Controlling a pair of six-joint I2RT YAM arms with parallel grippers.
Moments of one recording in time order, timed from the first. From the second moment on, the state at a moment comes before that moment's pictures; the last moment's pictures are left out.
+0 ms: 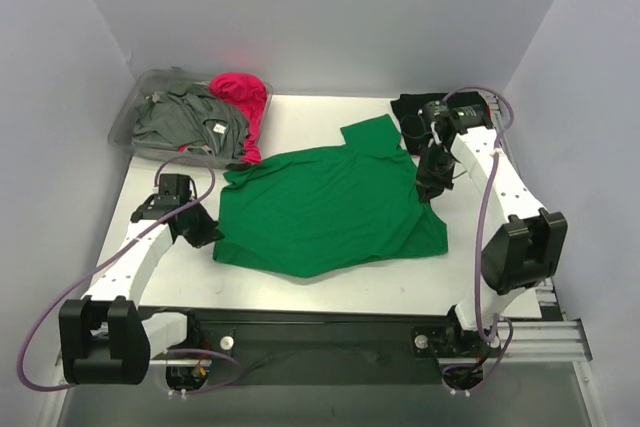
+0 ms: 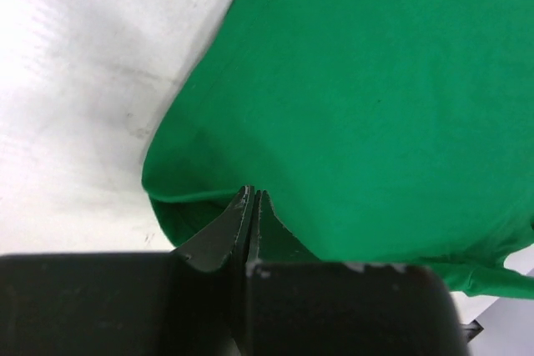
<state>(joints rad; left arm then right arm) -0.04 1.13 0.72 -0.69 0.11 -0.77 0.22 1.62 1.54 -1.34 0.08 0.50</state>
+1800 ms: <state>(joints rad) -0.03 1.32 0.76 -0.66 0.04 -0.57 -0.09 1.75 1.30 -1.15 -0.09 0.32</state>
